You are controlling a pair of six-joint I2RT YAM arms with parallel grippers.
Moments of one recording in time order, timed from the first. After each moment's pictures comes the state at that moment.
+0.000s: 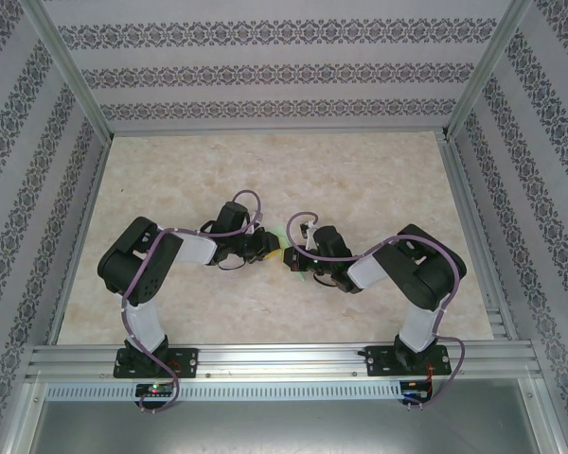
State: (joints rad) left arm -0.52 1.84 0.78 0.30 0.64 -1.03; right arm 0.66 1.81 0.52 0.71 -0.33 0.71
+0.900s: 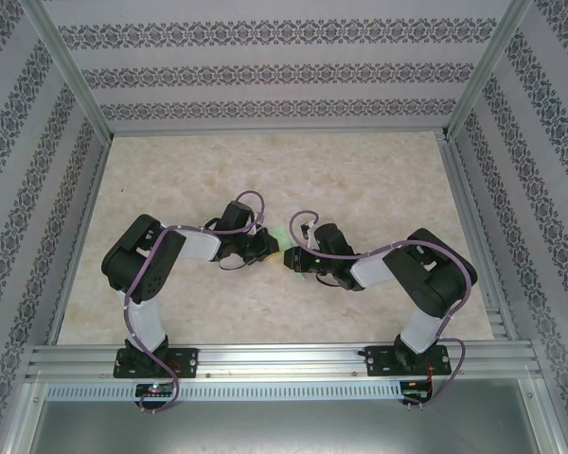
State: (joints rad) left arm -0.53 1.87 0.84 0.16 0.59 -0.97; right arm 0.66 1.73 0.54 0.54 -0.36 0.70
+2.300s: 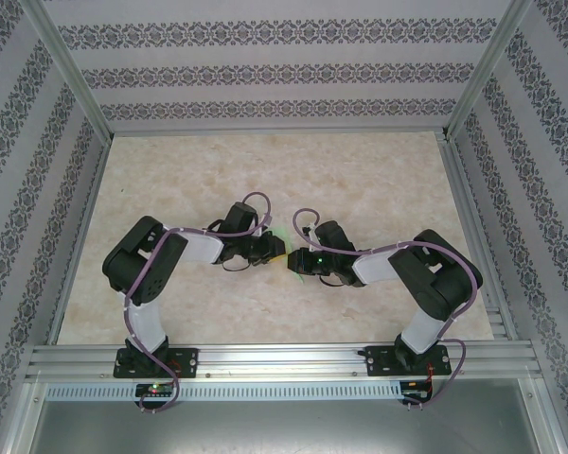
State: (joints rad) left arm -0.57 1.87 0.84 0.21 0.64 -0.95; right arm 0.64 1.71 0.57 0.39 -0.43 0.71
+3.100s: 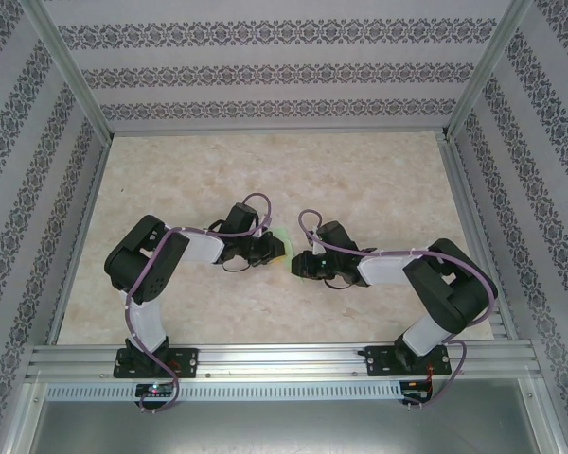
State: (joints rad) left arm -0.57 1.88 0.84 0.20 0.63 -0.94; right arm 0.64 1.61 0.57 0.17 -0.43 0.71
